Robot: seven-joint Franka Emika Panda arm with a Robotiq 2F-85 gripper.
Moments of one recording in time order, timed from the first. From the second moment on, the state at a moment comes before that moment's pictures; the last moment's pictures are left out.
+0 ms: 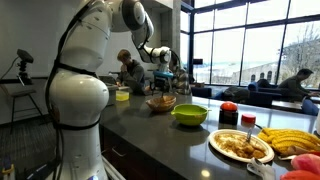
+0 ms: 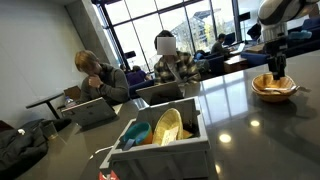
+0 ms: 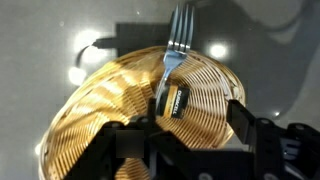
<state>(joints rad) 0.09 0.38 0.19 -1.72 0.06 1.92 -0.46</state>
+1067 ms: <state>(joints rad) 0.15 0.42 0.21 -1.72 0.03 1.86 -0.45</state>
